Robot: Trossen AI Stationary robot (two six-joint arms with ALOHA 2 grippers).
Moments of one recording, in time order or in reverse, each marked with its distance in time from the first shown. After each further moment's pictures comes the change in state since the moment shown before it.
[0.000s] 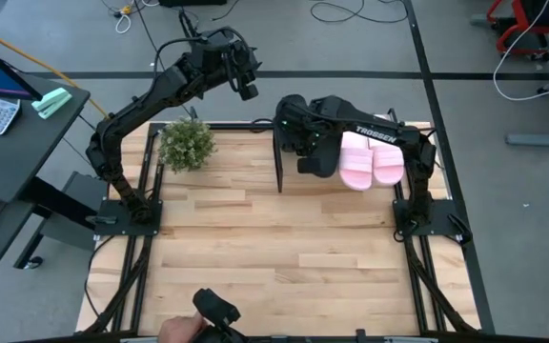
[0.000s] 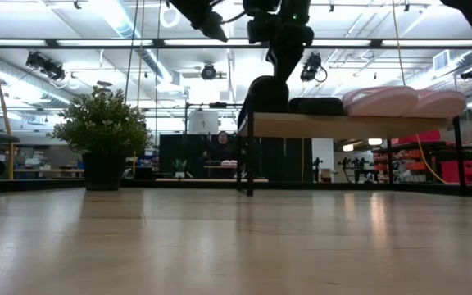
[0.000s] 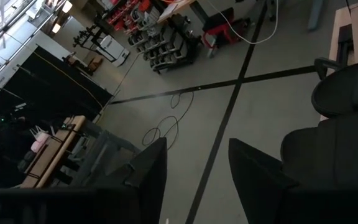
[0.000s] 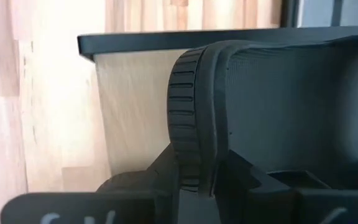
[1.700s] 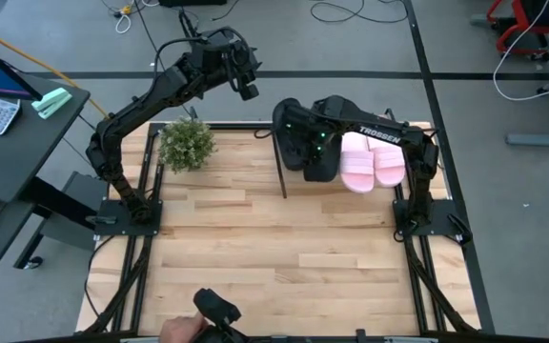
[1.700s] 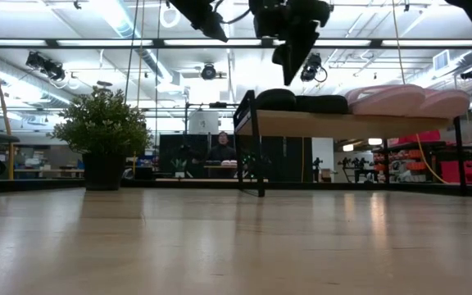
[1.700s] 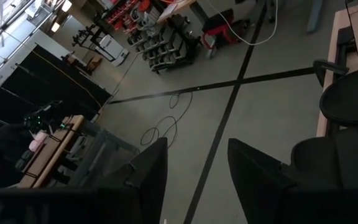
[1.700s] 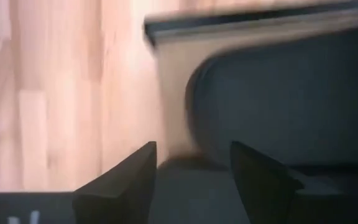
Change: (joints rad) left arm 0.000 0.001 0.000 0.001 0.002 -0.009; right arm 0.000 -0.027 -0.002 -0.108 -0.194 0.010
